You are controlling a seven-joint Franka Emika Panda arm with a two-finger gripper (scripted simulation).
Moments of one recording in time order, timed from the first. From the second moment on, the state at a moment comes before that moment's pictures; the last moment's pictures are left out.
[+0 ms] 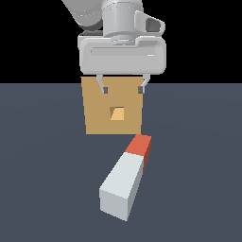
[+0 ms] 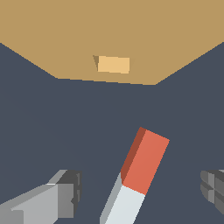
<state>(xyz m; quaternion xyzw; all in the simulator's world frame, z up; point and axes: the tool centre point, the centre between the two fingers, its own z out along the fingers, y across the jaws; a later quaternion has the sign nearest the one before) 0.005 0.022 0.177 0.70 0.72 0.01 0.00</state>
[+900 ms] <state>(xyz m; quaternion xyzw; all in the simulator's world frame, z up) 0.015 -0.065 0.110 0.78 0.62 0.00 0.00</state>
